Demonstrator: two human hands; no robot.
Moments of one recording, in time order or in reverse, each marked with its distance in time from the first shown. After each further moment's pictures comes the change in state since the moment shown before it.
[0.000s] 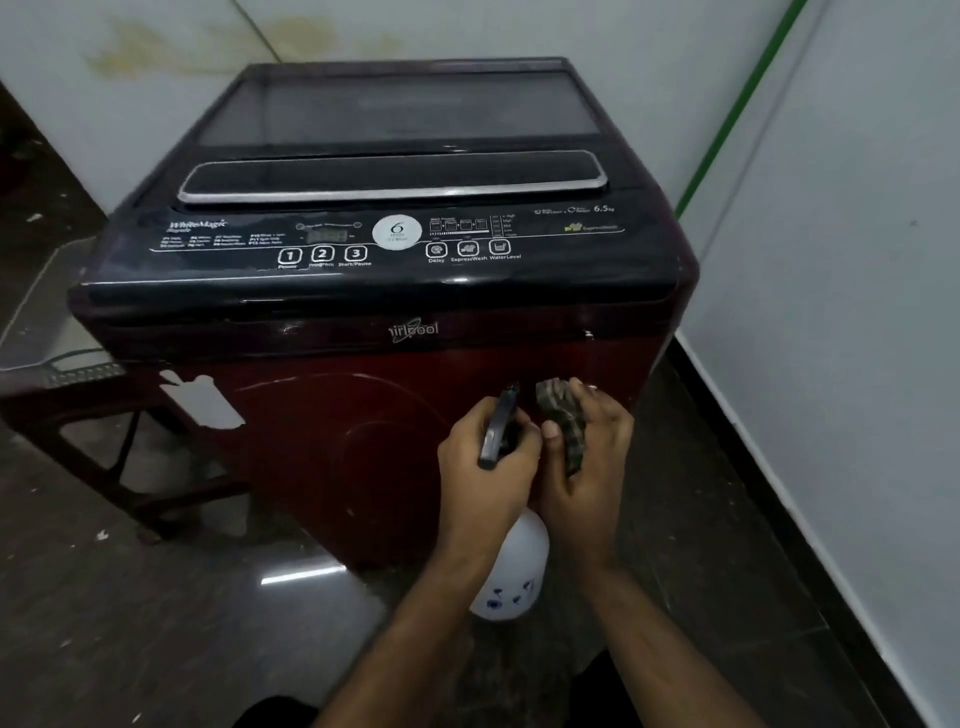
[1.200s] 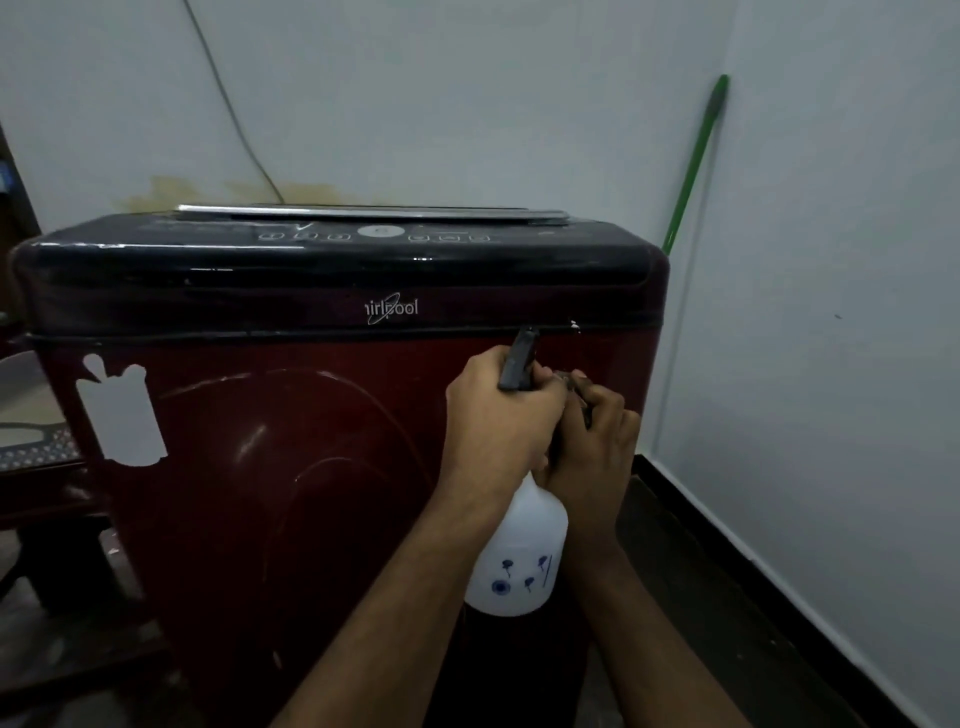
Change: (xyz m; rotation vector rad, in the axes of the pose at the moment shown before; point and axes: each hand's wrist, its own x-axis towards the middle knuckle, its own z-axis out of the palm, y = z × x) left_hand 0.037 -0.017 0.022 0.023 -0.080 0.373; right_hand 0.034 0.088 0.047 -0.395 0.361 -0.511
